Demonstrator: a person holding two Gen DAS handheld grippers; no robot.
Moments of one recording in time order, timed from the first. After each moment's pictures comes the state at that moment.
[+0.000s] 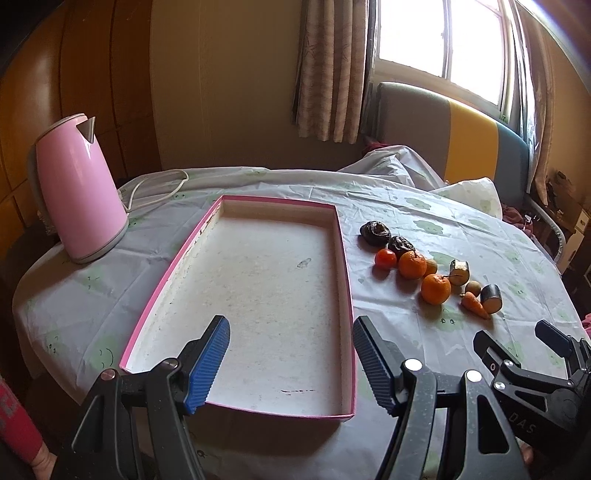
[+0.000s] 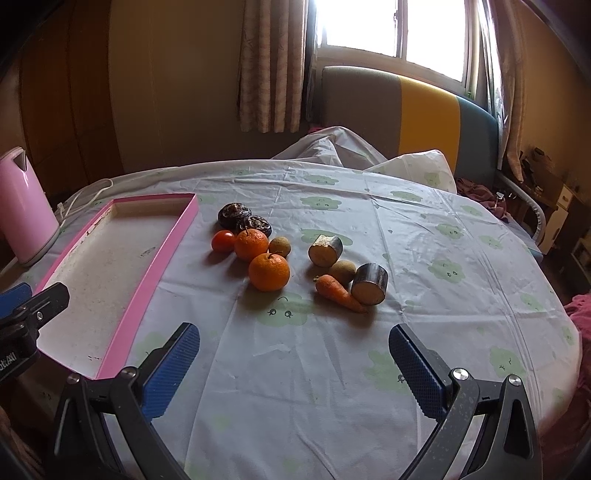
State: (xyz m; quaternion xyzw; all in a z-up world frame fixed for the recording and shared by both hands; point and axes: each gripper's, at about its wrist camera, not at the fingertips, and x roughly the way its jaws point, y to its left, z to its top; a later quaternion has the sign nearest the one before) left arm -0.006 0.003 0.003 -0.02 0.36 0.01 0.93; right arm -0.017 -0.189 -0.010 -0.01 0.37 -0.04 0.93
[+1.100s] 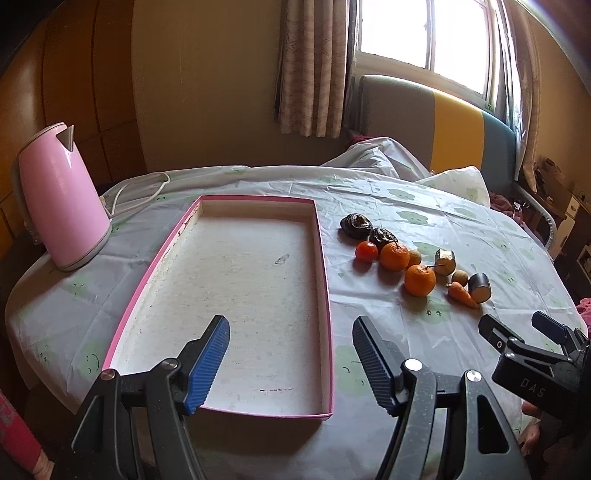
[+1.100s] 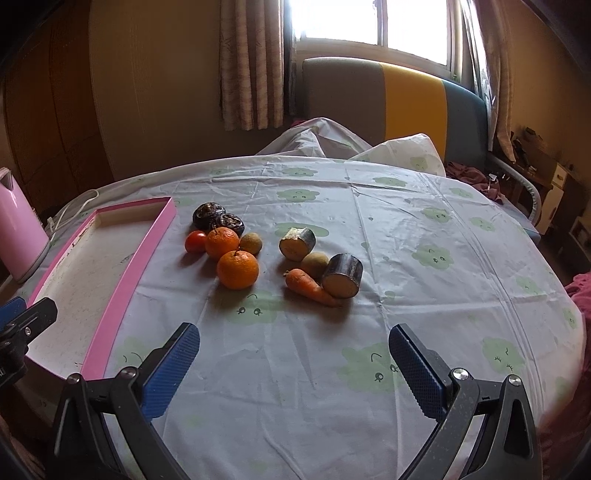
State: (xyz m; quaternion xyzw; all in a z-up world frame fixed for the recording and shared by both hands) left arm -0.004 -0.014 0.000 -0.01 0.37 -0.02 0.93; right arm -0.011 -0.227 -0.017 0.03 0.38 -0.06 0.92
